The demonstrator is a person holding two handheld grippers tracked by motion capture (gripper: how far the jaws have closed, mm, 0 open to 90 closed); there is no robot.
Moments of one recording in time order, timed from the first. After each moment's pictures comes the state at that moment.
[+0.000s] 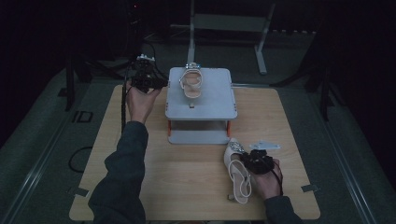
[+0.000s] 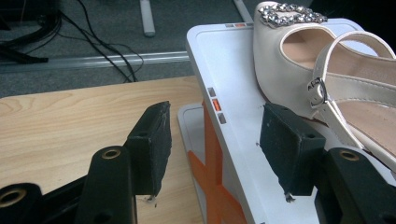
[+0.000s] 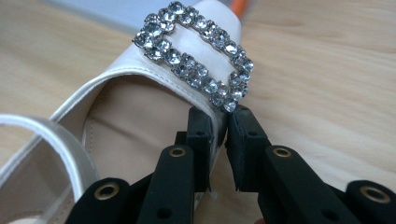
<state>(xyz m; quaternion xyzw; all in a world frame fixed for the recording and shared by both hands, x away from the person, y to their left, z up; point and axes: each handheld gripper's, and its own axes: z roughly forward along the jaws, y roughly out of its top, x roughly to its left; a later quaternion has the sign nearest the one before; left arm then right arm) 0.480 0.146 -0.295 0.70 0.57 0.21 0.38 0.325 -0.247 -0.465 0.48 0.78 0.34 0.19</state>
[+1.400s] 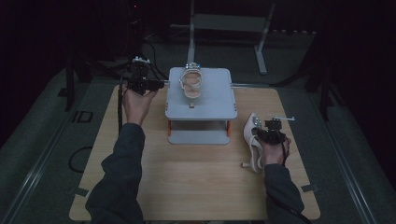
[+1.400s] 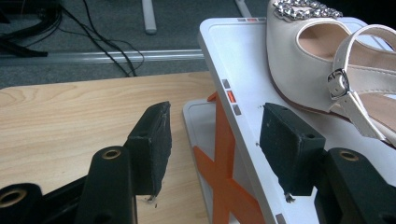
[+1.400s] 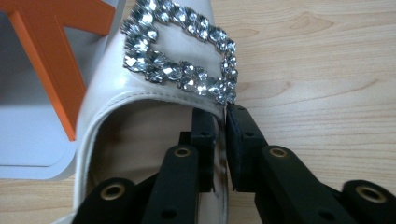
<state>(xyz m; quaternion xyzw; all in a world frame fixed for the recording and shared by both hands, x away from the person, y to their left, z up) 0.478 0.157 -0.303 0.69 0.58 0.20 0.38 0.414 -0.289 -0.443 0.66 0.66 0.30 0.21</state>
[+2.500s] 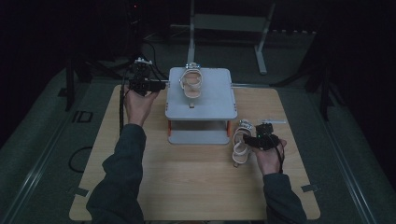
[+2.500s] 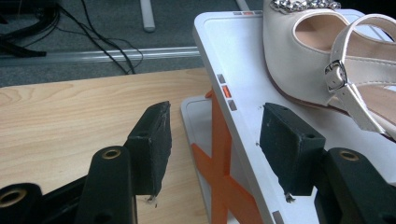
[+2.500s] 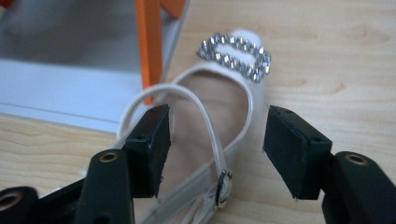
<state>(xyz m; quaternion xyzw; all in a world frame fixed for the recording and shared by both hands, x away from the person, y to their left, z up) 0.477 0.154 -0.305 0.70 0.58 0.20 0.37 0.386 -0.256 -0.429 0.60 0.71 0.31 0.20</state>
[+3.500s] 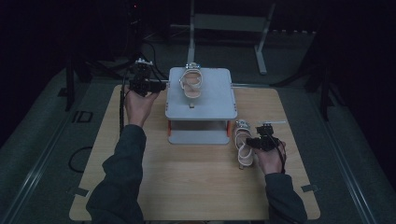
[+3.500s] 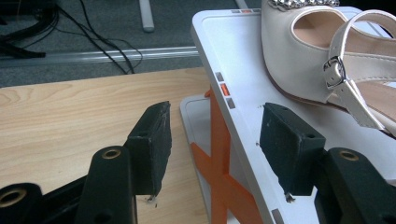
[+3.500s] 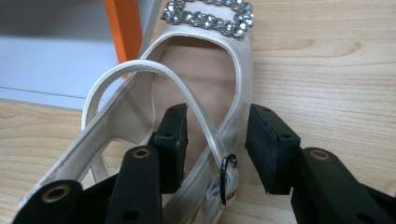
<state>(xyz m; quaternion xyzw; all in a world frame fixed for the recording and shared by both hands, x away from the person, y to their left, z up) 0.476 0.152 -0.307 0.70 0.57 0.20 0.38 0.395 -0.267 -0.445 0.62 0.72 0.28 0.15</state>
